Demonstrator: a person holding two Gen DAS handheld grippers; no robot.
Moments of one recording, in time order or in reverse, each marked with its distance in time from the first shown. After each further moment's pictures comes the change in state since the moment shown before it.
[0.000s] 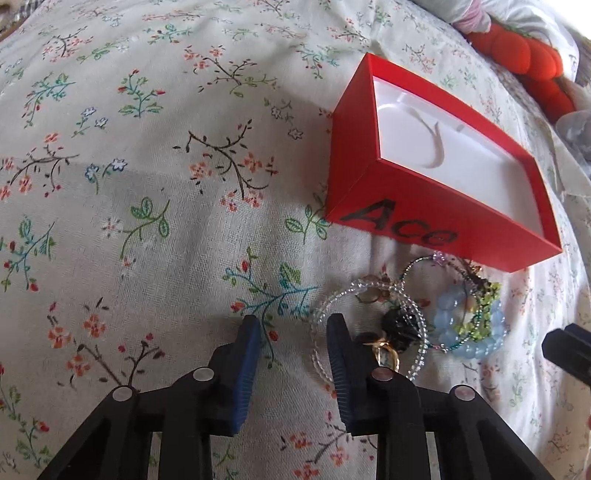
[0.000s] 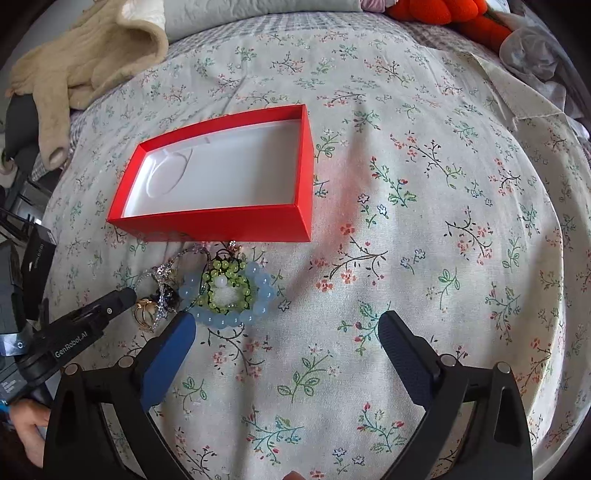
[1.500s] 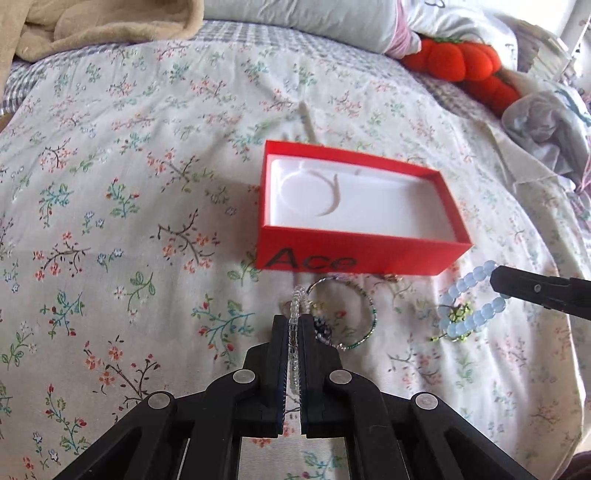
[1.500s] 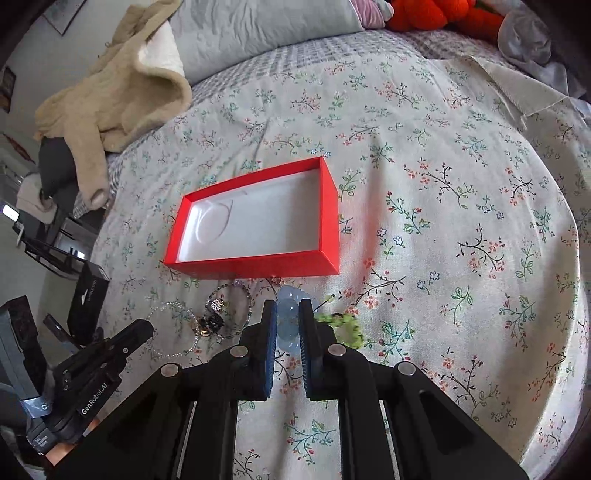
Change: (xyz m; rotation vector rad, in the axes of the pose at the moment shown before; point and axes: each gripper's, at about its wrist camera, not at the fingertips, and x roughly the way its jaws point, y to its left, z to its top) left arm -0.073 -0.044 -0.011 0.175 -0.172 -0.016; right arm -0.049 -0.012 0.009 0.074 -0.109 0.202
